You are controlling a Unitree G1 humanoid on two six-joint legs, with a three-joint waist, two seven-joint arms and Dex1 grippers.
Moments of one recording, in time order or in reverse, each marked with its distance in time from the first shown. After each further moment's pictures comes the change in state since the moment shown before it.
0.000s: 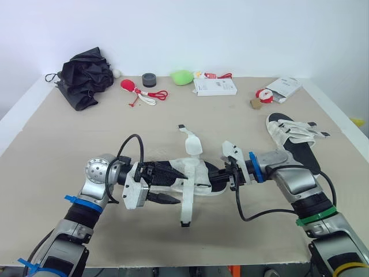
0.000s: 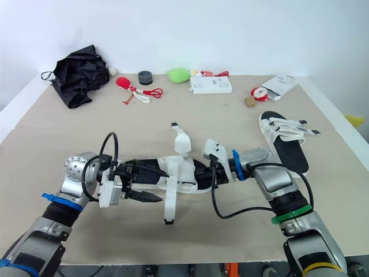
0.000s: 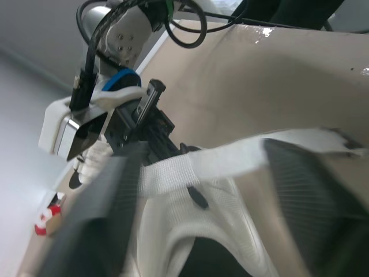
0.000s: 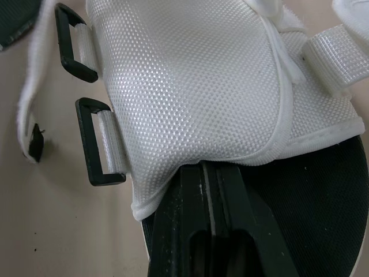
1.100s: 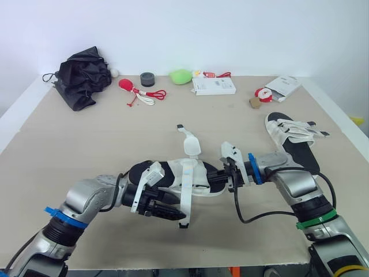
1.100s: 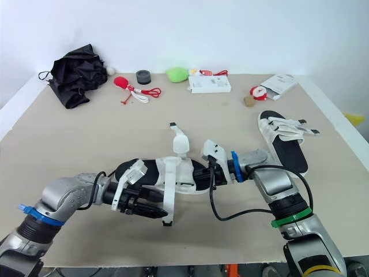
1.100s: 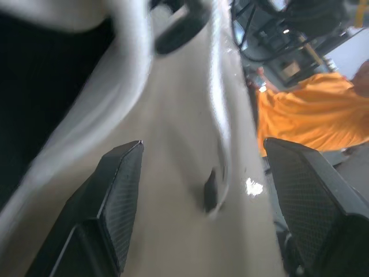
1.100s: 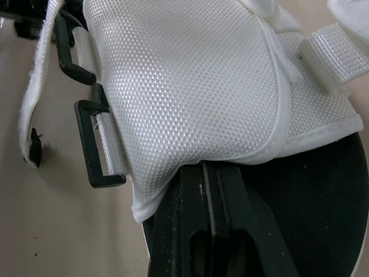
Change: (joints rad) left arm 0.070 0.065 -0.068 -0.417 -0.368 1.711 0.380; right arm 0.041 -0.003 -0.024 -0.084 0.007 0.060 -0.037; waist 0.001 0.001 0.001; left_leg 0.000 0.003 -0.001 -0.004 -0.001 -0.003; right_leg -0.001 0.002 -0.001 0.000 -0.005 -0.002
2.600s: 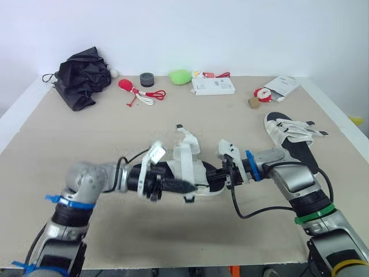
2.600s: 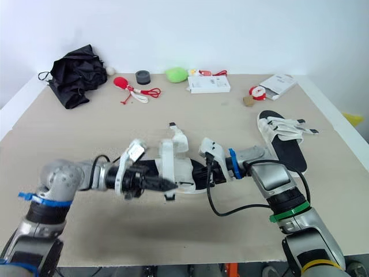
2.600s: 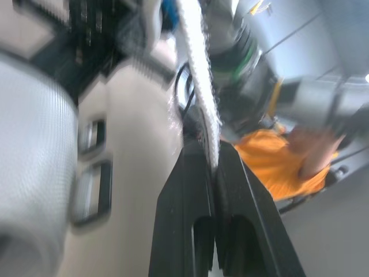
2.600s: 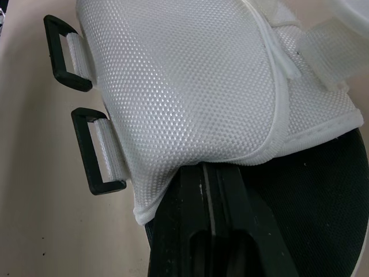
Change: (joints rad) left arm -0.219 -0.153 0.311 0.108 -0.361 0.389 0.239; right arm -0.069 0.006 0.036 0.046 0.002 0.044 0.016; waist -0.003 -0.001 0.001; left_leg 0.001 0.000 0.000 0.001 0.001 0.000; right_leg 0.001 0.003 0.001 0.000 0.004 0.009
